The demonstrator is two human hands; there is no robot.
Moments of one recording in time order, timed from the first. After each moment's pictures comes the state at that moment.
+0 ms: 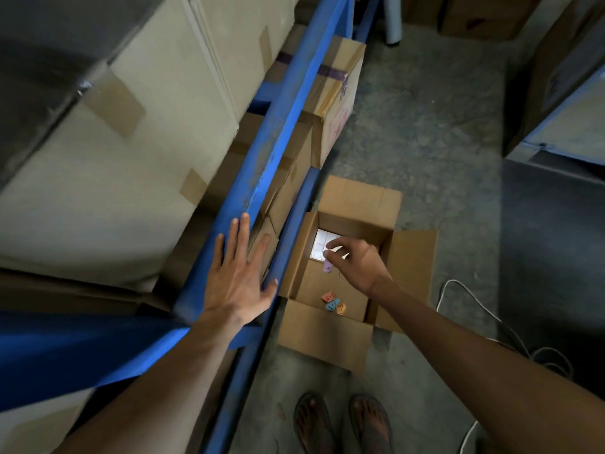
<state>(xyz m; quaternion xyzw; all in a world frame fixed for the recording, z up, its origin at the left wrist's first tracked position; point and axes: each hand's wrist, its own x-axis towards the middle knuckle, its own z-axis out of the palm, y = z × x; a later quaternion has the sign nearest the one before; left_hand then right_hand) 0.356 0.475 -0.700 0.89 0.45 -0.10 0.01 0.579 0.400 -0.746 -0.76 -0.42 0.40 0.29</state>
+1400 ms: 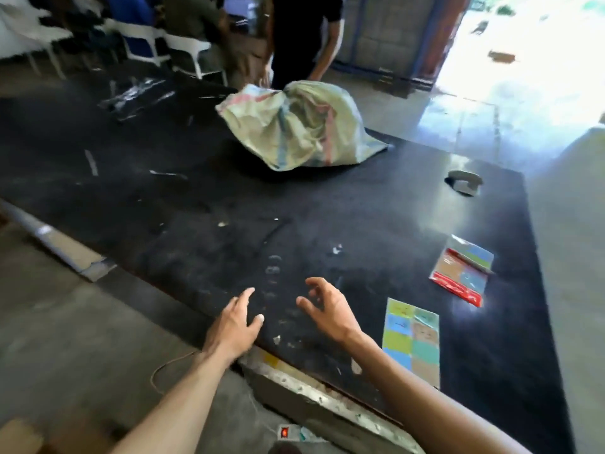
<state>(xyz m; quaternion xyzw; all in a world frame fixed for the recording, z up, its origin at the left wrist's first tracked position) 0.726 -0.119 -0.470 0.94 -0.08 -0.17 0.28 0.680 -0.329 -0.460 -0.90 0.14 0.03 0.40</state>
